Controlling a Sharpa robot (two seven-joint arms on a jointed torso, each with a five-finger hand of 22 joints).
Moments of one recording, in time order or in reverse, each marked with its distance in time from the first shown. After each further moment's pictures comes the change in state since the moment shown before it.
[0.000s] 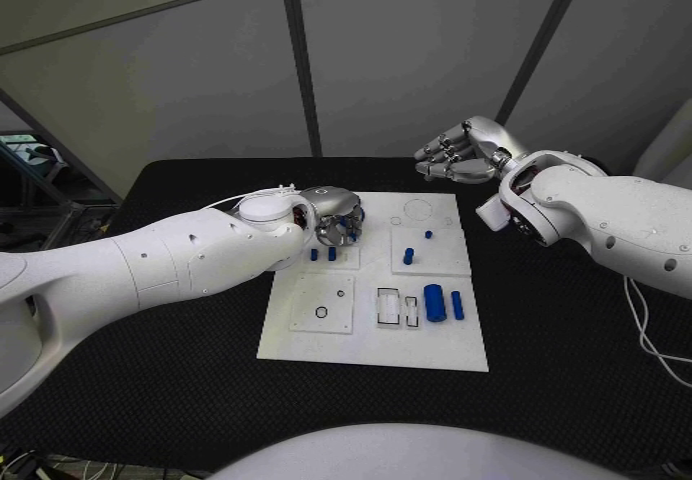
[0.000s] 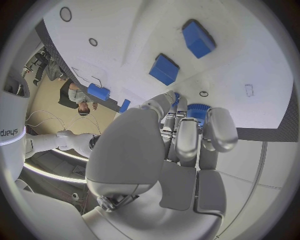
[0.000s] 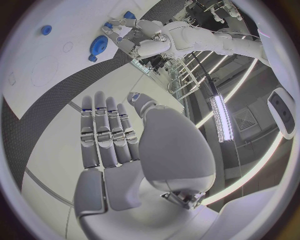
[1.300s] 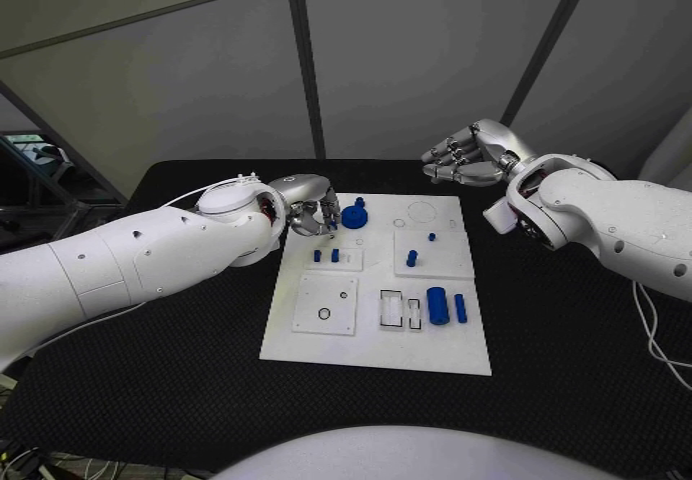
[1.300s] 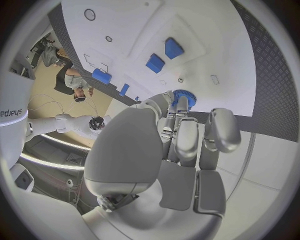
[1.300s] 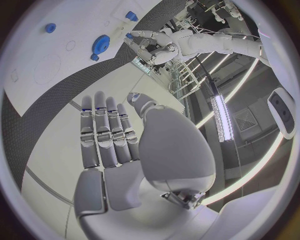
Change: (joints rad) left arm -0.019 -0.167 0.100 0.138 0.058 0.005 -0.025; left_hand -0.037 -0.024 0.014 0.002 0.000 0.016 -0.002 -0.008 -0.001 0.014 0.000 -0.019 0.001 0.000 0.000 0.000 -0.011 -0.054 0.000 0.000 0.001 0.000; right arm 0.000 -0.008 0.000 -0.002 -0.001 0.000 0.000; right_hand 0.000 0.000 0.006 0.000 0.000 0.000 0.000 0.000 0.000 0.000 0.000 0.000 0.000 0.000 0.000 0.000 -0.001 0.000 0.004 0.004 0.000 -0.001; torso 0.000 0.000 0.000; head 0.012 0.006
